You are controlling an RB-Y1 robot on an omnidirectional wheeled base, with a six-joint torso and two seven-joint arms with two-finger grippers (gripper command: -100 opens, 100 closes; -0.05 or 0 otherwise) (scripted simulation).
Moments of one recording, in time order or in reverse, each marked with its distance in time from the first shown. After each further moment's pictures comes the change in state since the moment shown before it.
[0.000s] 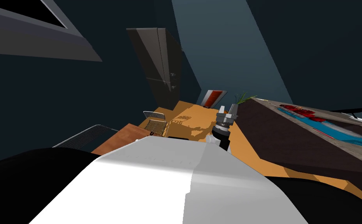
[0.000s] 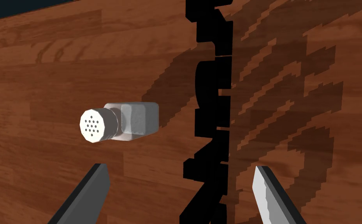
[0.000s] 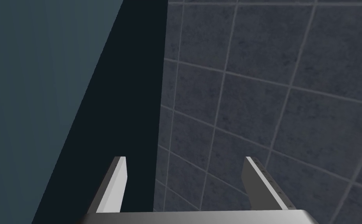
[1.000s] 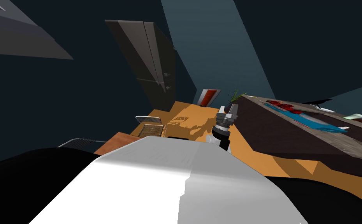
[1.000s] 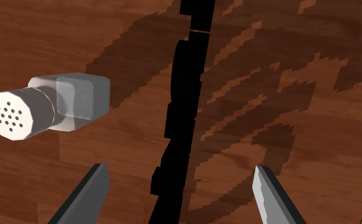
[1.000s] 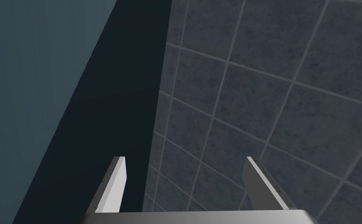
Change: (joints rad) left arm 0.027 0.061 0.049 0.214 0.151 0.202 0.083; right arm 0.000 0.000 0.000 0.000 0.000 0.000 0.000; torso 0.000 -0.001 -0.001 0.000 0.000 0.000
